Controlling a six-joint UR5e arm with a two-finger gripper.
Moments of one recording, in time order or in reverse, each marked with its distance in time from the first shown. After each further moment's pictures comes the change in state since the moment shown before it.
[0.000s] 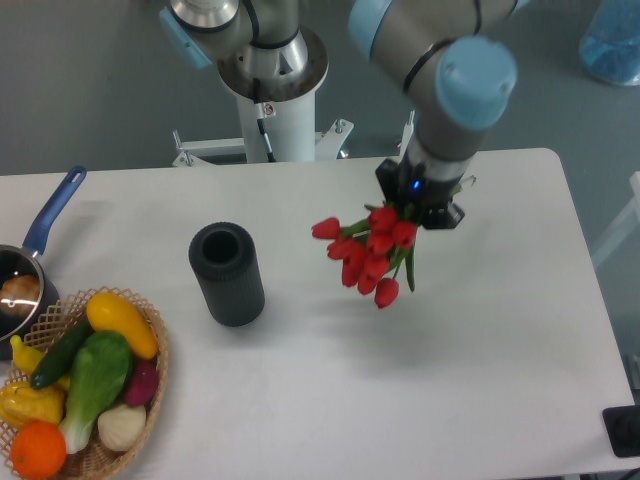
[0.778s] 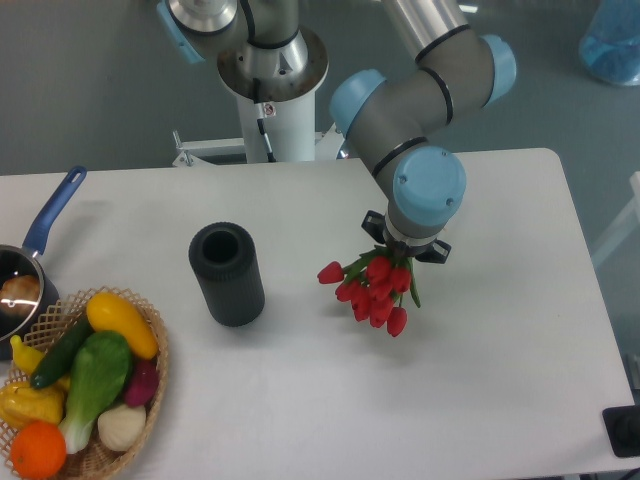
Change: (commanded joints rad) arm -0.002 -0.088 -0.040 0.000 0.028 -0.247
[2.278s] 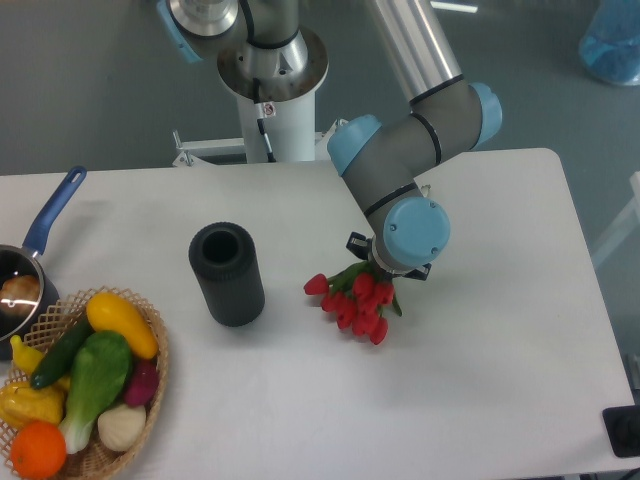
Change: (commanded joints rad) arm -0.017 -0.060 -0.020 0.026 -0.006 -0.021
